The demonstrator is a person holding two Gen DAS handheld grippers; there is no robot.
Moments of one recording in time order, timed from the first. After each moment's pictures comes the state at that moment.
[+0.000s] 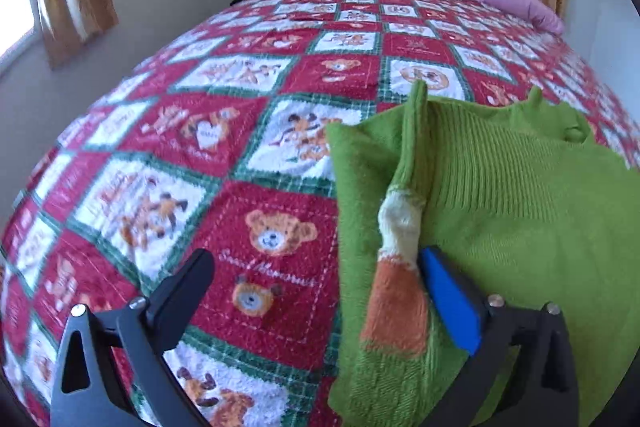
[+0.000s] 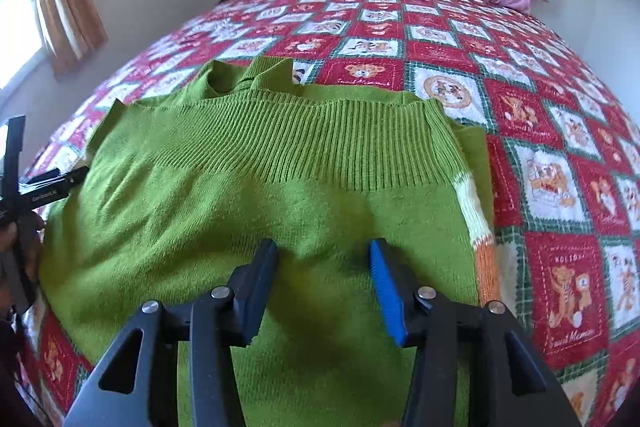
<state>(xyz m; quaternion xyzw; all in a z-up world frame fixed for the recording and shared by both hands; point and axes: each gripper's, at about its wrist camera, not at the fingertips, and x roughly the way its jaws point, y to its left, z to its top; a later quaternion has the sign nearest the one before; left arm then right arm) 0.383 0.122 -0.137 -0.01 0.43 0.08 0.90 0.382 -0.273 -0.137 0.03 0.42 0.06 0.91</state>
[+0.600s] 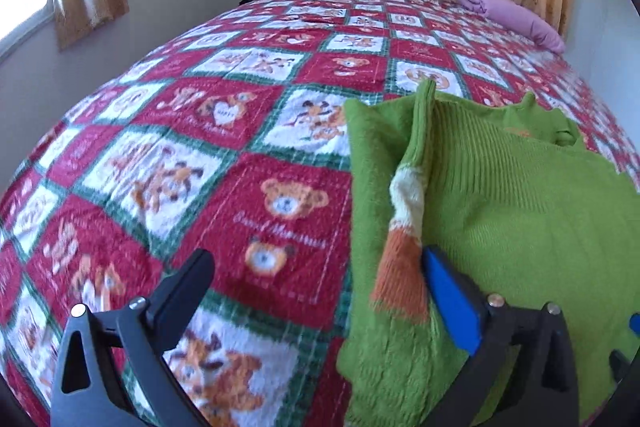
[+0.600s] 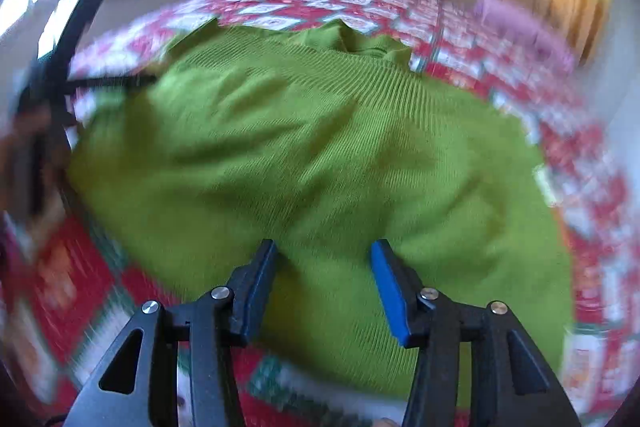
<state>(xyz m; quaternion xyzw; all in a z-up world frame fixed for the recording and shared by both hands) 0.353 0.128 -0.140 -0.05 0.41 0.08 0.90 0.312 -0.170 -0.147 -0.14 0.42 0.09 0.89</state>
